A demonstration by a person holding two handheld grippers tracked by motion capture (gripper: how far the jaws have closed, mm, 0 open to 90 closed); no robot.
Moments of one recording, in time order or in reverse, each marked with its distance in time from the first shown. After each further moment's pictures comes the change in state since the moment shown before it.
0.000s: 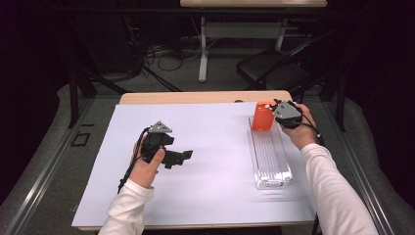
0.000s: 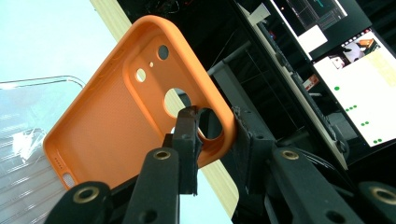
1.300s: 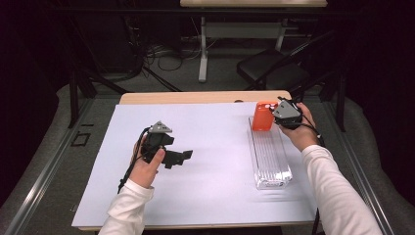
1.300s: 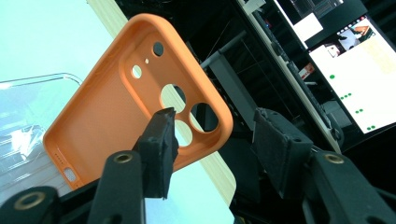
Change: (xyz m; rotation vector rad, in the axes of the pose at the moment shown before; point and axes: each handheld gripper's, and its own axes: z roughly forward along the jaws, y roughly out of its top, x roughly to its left) left arm 0.000 0.000 0.001 -0.001 0.005 -0.003; right arm 0.001 0.005 -0.006 0.044 -0.025 0.020
